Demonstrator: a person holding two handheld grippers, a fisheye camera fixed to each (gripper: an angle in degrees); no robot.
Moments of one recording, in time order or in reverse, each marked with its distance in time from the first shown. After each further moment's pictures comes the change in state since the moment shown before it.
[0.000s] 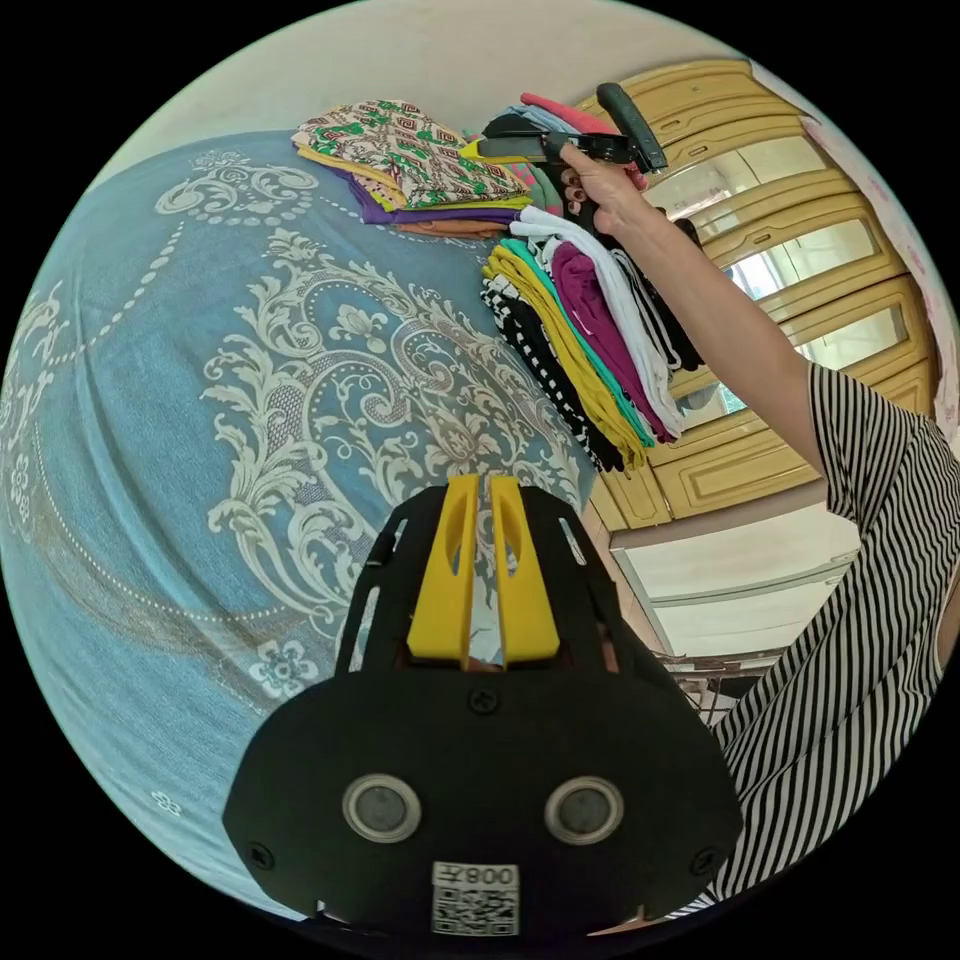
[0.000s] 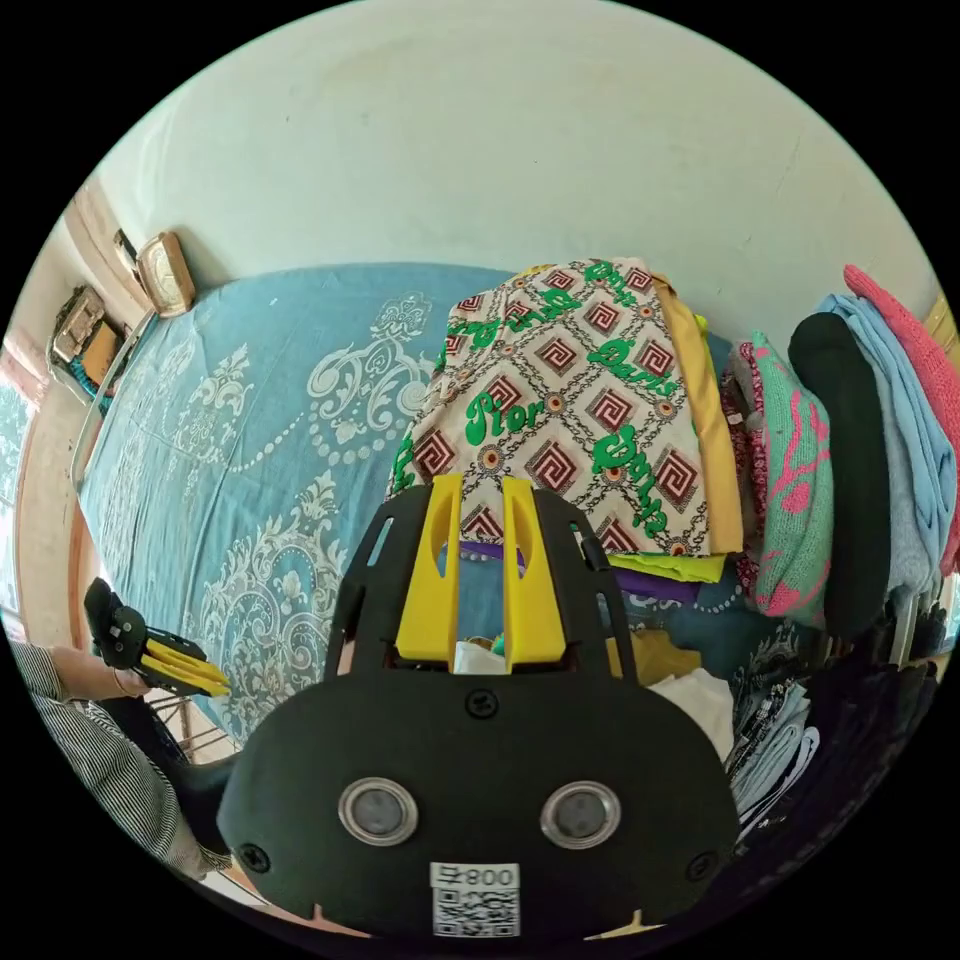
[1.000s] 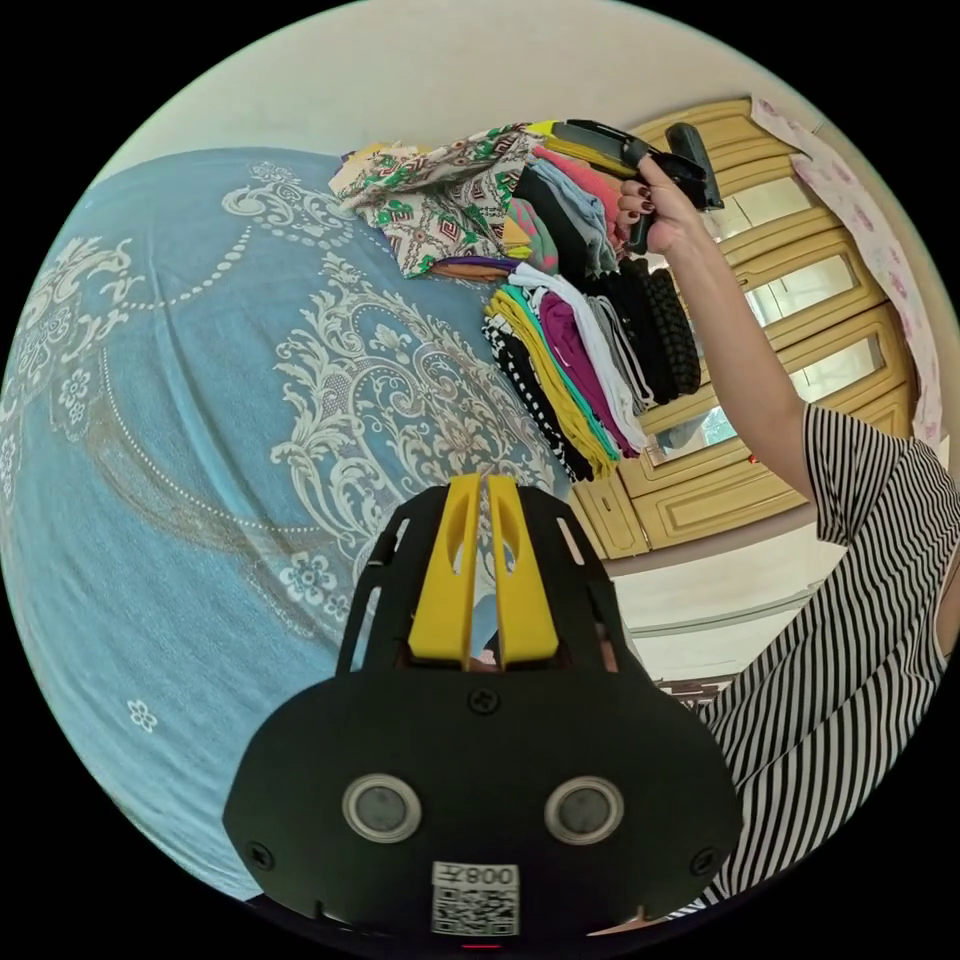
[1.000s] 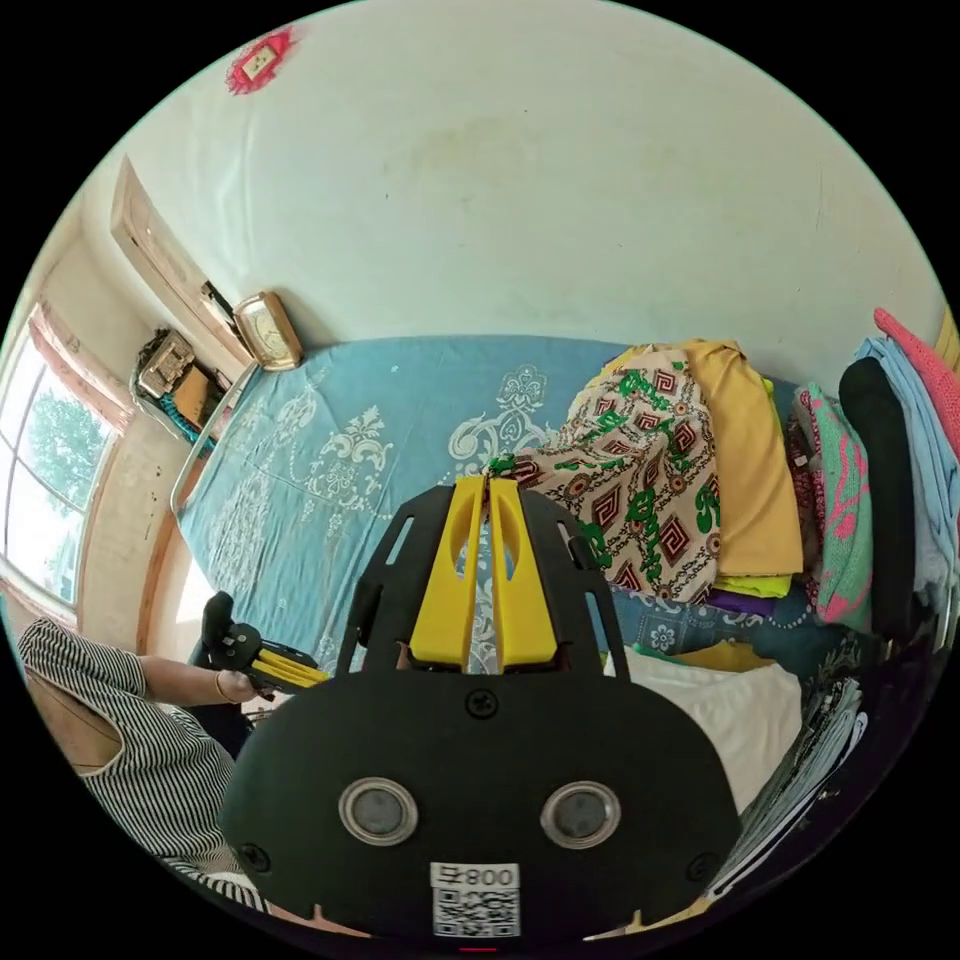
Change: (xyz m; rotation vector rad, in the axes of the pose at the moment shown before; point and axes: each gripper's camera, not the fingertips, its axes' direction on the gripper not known) left arm -0.144 0.184 -0.125 0.150 0.033 -0.064; right arm -0.029 -0.115 -0.152 0.153 -0.299 0.017
